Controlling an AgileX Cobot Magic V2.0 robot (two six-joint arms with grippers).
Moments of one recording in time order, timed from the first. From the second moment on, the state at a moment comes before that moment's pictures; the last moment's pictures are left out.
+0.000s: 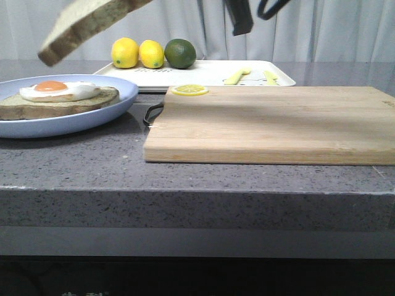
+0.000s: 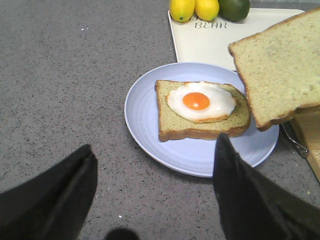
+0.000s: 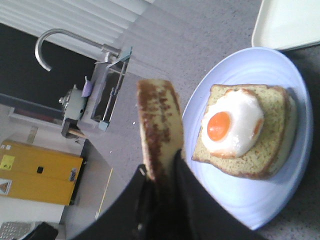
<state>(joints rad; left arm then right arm) -0.15 0.55 -0.74 0.00 0.69 -0.06 0.47 1.60 -1.16 1.77 0.52 -0.78</state>
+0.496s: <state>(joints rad) -0.15 0.55 -0.74 0.00 0.69 -0.06 0.64 1.90 -1.47 1.80 0.34 -0.63</state>
